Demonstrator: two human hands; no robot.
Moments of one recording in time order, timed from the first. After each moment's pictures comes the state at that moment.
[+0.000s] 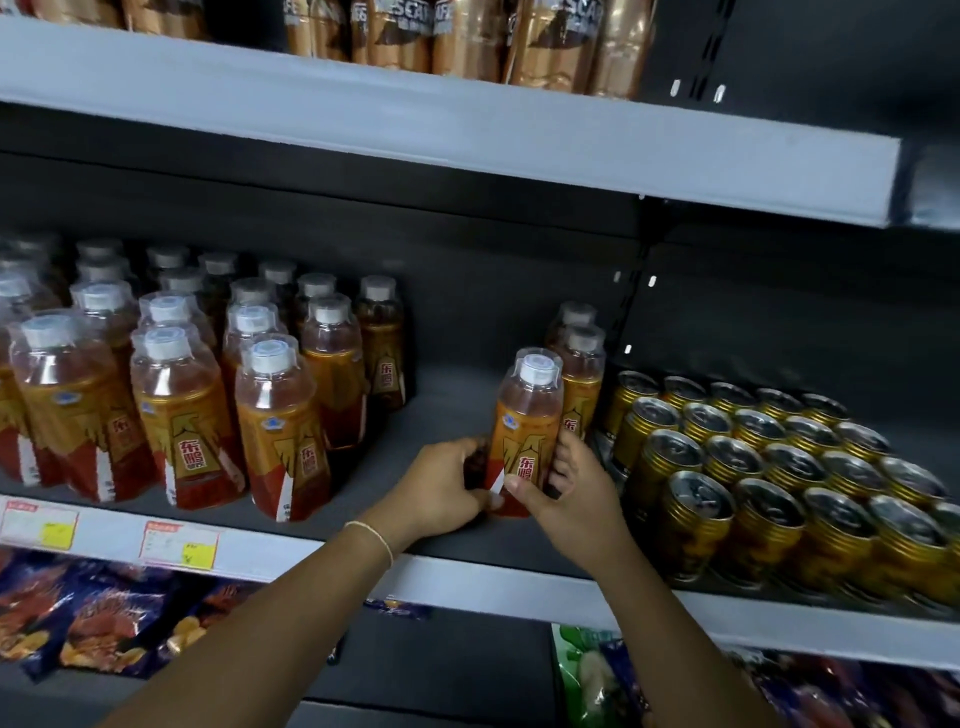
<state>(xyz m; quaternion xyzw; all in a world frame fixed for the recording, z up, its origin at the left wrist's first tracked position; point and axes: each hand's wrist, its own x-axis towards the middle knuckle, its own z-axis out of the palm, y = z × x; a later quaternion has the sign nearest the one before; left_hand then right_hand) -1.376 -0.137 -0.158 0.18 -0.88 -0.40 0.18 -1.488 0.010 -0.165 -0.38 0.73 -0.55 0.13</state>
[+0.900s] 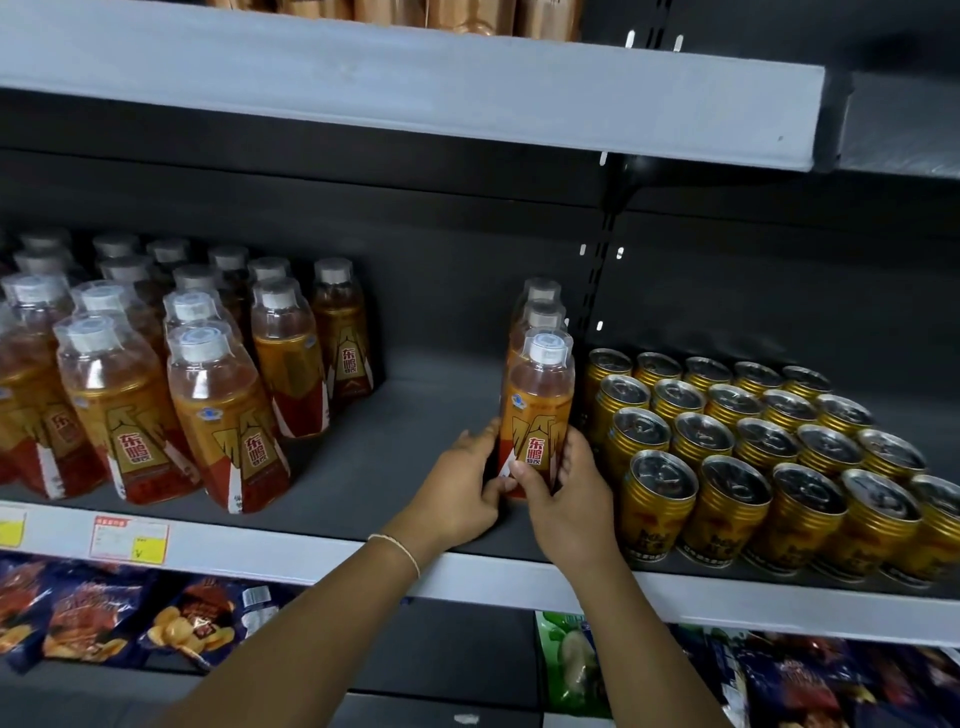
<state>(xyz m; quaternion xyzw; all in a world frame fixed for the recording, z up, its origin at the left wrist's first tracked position) -1.421 -0.092 -0.183 0.17 -0.91 -0.31 0.22 -1.502 0.033 -0.182 -0.31 0.78 -0.54 0.04</state>
